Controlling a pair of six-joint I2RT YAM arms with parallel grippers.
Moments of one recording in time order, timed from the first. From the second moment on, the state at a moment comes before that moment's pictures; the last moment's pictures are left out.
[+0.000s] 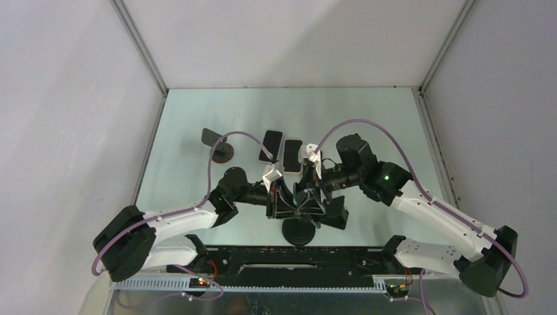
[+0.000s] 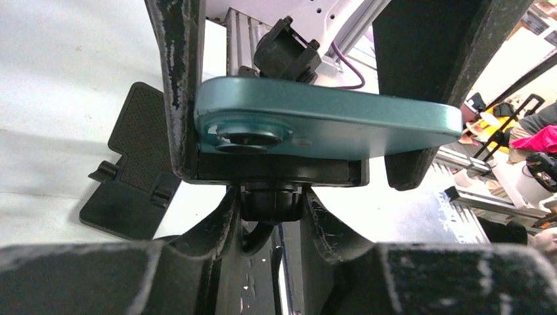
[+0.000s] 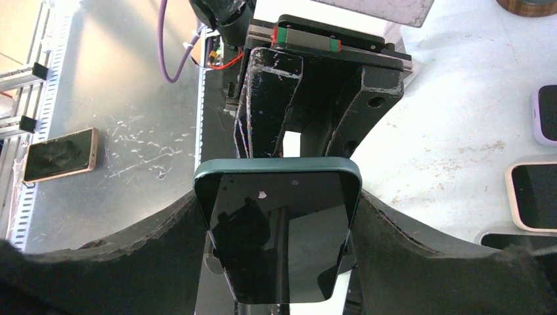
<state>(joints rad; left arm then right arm) -0.84 1.19 0.44 0.76 0.88 -0.50 0.80 1.09 1.01 -0.47 -0.76 -0.10</state>
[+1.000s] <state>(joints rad) -0.83 1.14 0.44 0.68 0.84 -0.40 0.78 1.16 1.04 -0.48 -0.71 -0.12</state>
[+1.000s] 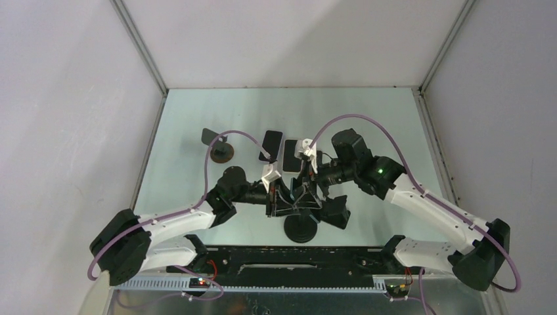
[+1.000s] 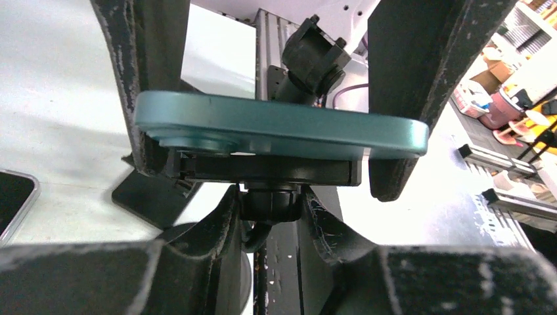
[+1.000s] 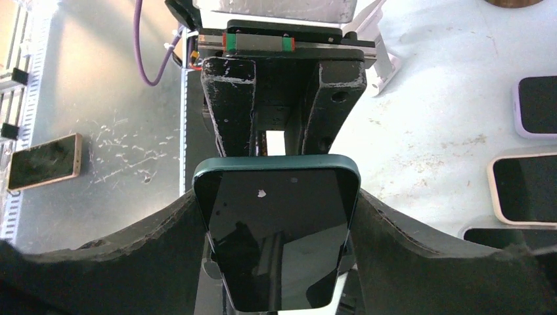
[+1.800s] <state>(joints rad) -0.86 1.14 0.44 0.67 0.72 -0.39 0.61 1.34 1.06 -0.42 -1.10 -0.23</state>
